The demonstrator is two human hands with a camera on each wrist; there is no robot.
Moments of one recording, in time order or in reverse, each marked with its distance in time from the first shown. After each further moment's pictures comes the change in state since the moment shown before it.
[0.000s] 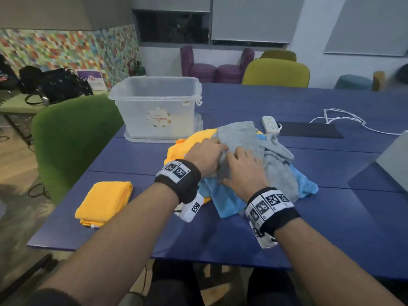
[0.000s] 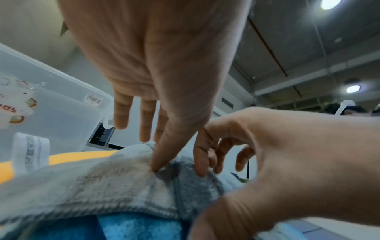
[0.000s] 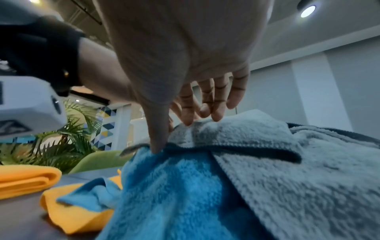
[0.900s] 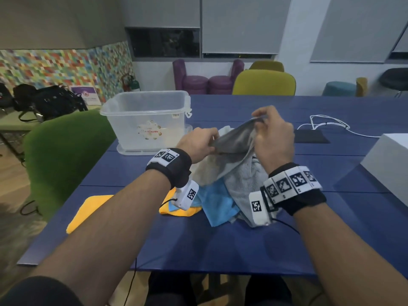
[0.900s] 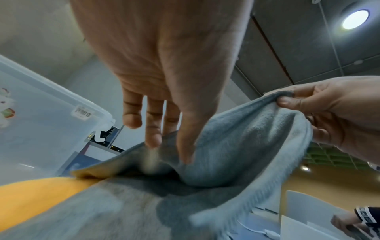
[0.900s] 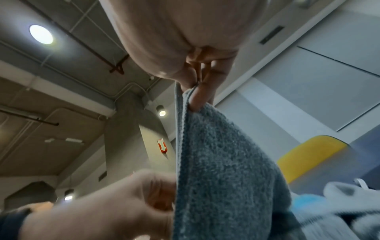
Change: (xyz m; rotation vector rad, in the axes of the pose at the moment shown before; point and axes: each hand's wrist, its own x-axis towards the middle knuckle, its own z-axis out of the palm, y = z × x) left_hand 0.038 -0.001 -0.040 -0.202 0.169 0.006; right_hand 0.007 0.058 -0.099 0.704 0.675 0.267
